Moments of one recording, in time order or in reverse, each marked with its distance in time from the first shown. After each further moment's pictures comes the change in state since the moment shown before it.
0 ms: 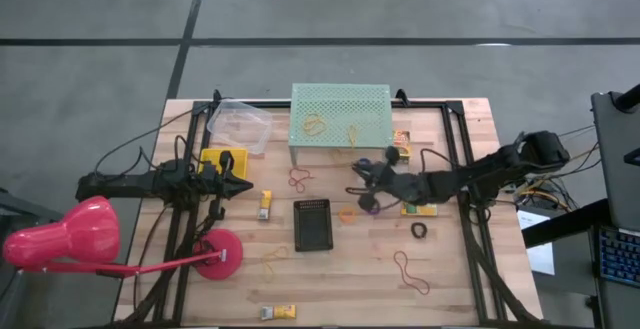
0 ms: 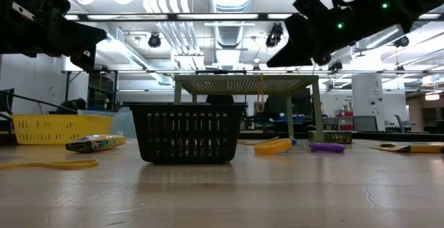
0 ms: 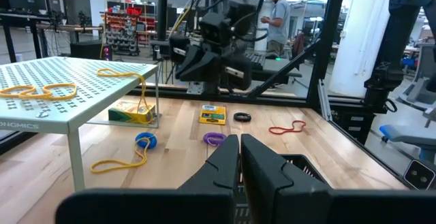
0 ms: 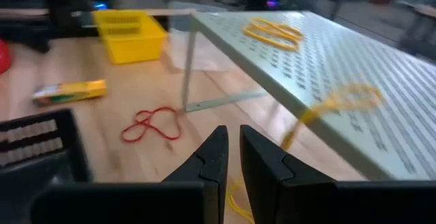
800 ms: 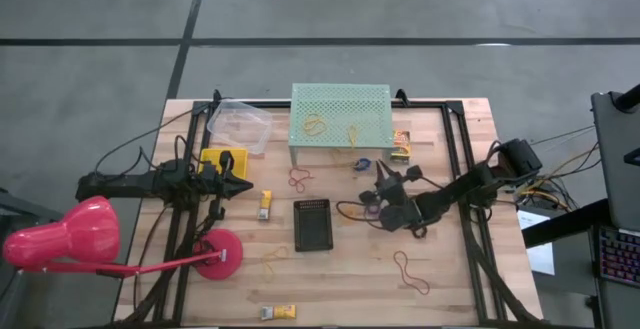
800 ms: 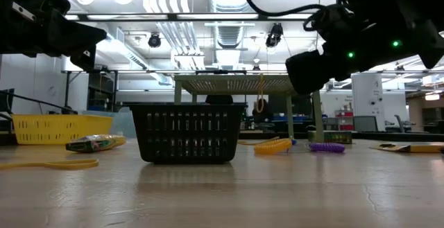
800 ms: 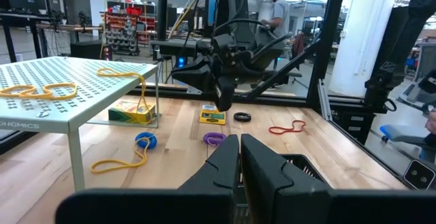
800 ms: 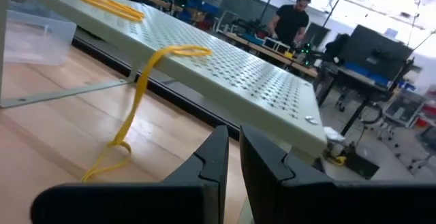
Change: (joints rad) left arm 0.000 0.000 0.000 0.000 0.000 0.000; right arm 0.157 0.246 0.013 -0.002 0.742 0.132
